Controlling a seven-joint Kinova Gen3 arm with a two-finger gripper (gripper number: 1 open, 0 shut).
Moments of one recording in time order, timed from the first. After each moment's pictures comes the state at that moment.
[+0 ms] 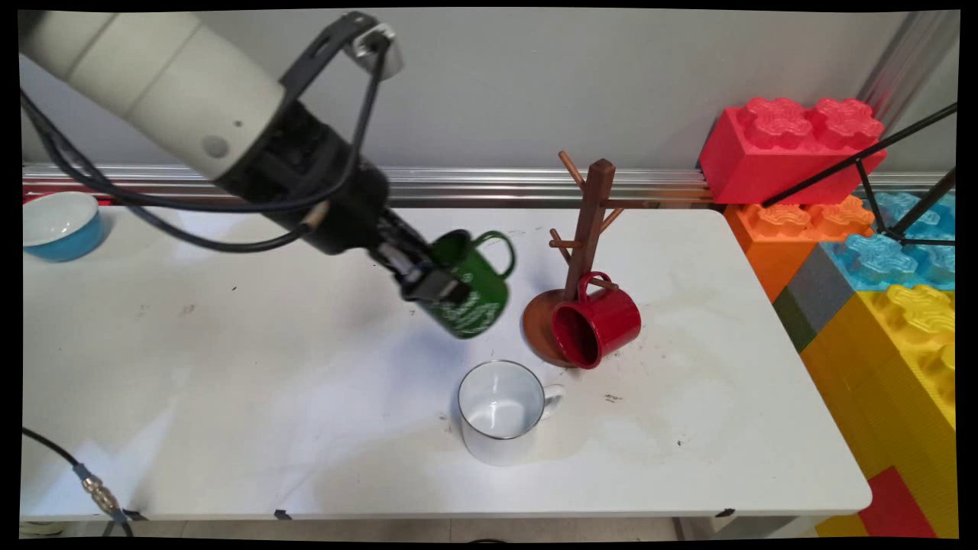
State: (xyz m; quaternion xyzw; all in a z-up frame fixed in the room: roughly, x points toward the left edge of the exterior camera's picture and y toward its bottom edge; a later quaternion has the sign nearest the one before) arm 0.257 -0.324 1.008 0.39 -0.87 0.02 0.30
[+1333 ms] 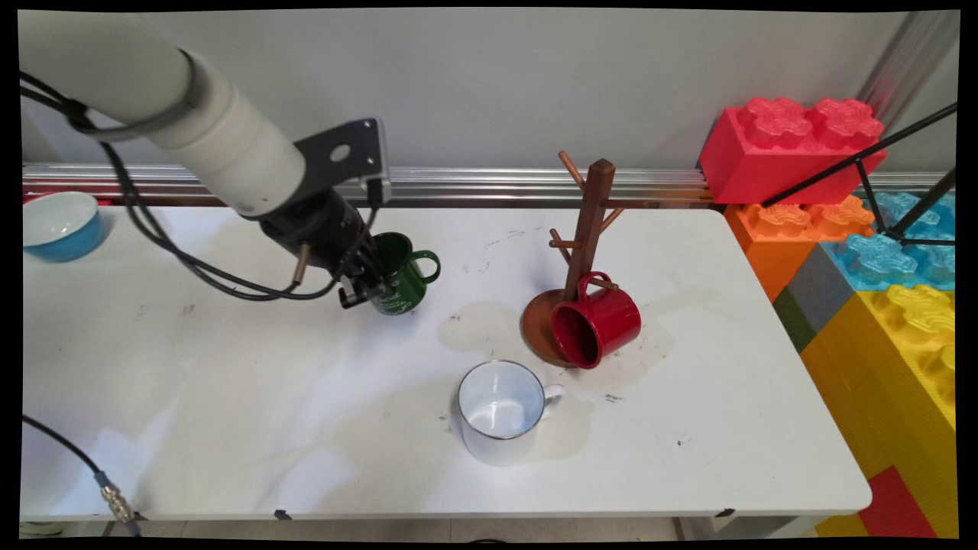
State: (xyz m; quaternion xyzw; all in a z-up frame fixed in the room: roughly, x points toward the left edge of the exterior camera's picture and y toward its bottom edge) arm 0.294 -0.378 0.926 0.25 -0.95 0.13 0.13
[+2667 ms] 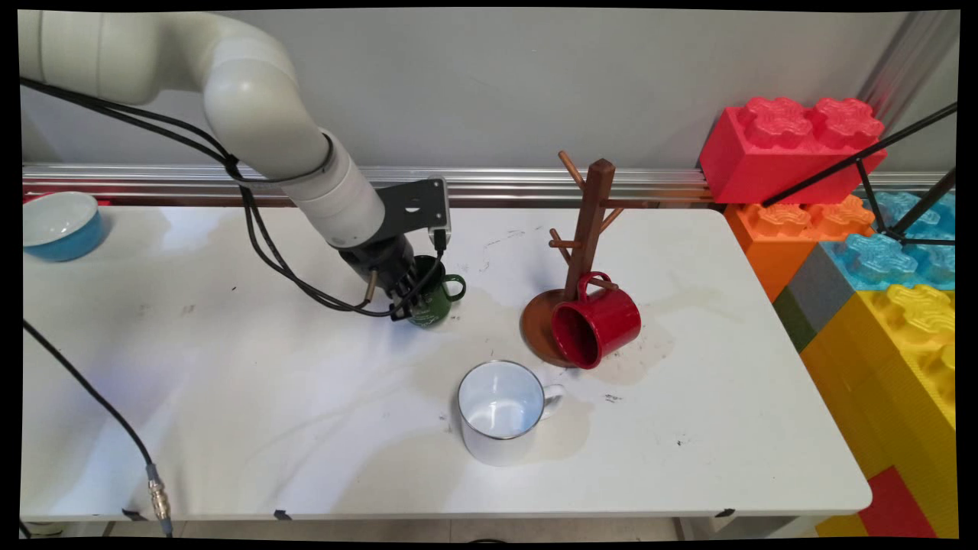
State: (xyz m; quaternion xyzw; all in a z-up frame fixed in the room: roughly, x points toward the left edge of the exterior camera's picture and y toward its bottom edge) arm 0.273 -0.450 0.834 0.22 -0.96 0.12 0.09
